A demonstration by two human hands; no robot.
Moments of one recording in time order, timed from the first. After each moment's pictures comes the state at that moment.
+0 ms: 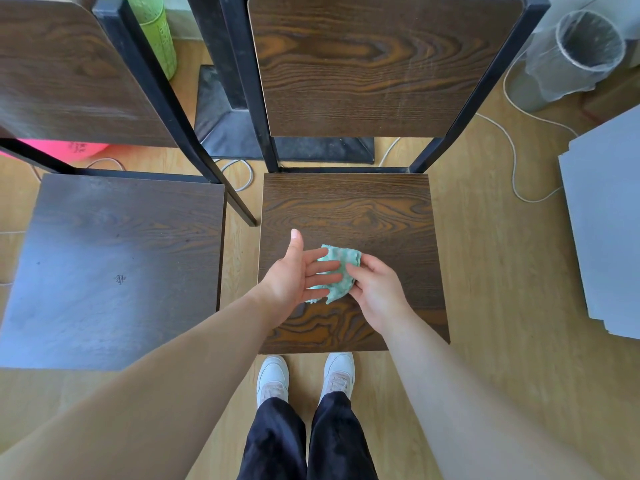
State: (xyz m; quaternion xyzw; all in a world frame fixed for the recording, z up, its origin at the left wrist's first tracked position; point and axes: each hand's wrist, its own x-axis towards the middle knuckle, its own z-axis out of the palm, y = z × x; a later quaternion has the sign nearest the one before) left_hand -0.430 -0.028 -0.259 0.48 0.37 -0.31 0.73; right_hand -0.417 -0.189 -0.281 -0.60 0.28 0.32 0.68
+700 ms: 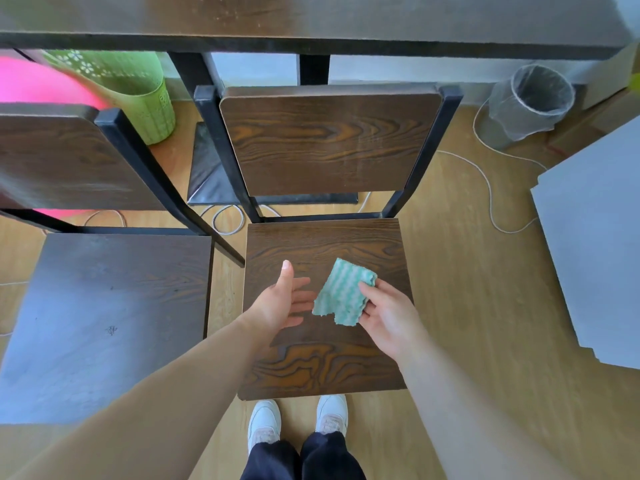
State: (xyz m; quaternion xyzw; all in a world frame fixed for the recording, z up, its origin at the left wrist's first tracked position) left_hand -0.392 -0.043 -0.226 0.58 0.38 -0.32 0.64; right_hand -0.373 -0.241 -0.229 -0.48 0.33 0.34 0.74
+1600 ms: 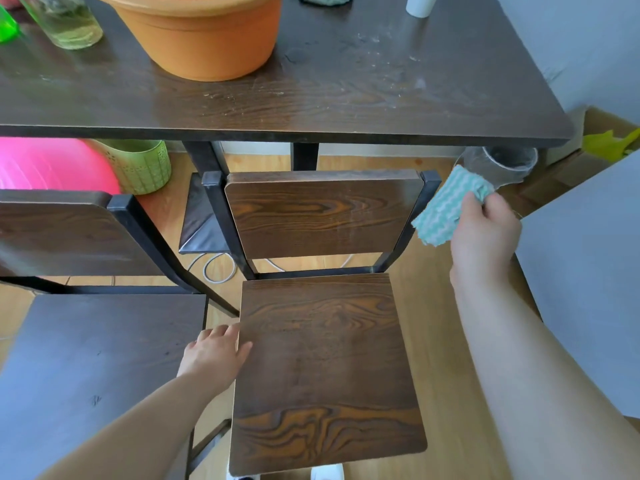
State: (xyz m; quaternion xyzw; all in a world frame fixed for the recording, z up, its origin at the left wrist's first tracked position) left_hand -0.388 0.055 -0.239 0.93 0.14 -0.34 0.10; right_hand -0.213 -0.254 -0.073 -0.81 0.23 -0.12 0.53
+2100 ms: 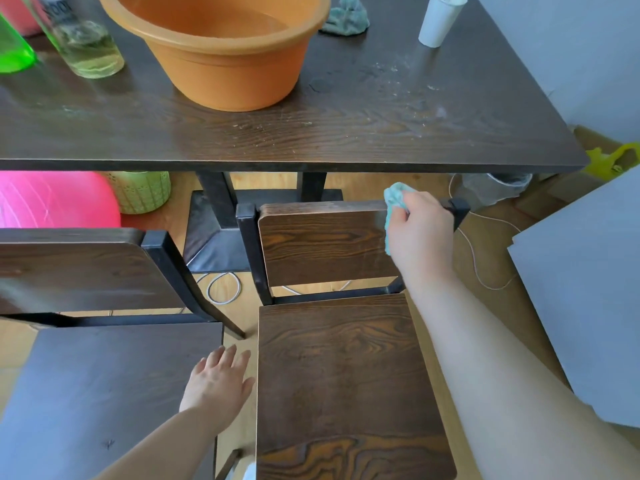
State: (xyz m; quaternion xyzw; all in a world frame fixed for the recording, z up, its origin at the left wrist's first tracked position) left_hand -0.389 0.104 -0.257 0.94 0.04 -0.33 0.04; right_hand -0.187 -0.143 -0.079 -0.96 0.04 -0.10 0.24
